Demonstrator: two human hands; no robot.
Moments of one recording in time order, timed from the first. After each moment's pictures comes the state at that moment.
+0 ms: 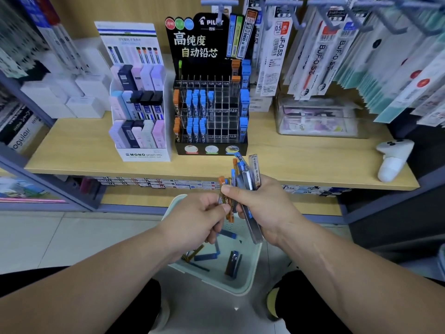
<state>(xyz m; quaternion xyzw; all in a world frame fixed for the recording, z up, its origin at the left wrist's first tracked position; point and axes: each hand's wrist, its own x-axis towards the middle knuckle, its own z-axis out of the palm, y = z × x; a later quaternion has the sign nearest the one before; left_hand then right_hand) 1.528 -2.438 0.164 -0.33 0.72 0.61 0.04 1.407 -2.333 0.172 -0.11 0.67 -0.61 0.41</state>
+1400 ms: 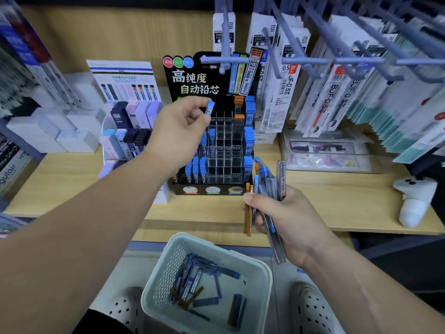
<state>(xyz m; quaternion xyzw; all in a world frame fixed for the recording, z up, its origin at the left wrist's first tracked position) 1.395 -2.581 0.225 -0.24 0.79 0.48 -0.28 1.345 -2.361 0.191 -0.09 0.66 -0.63 0.39</state>
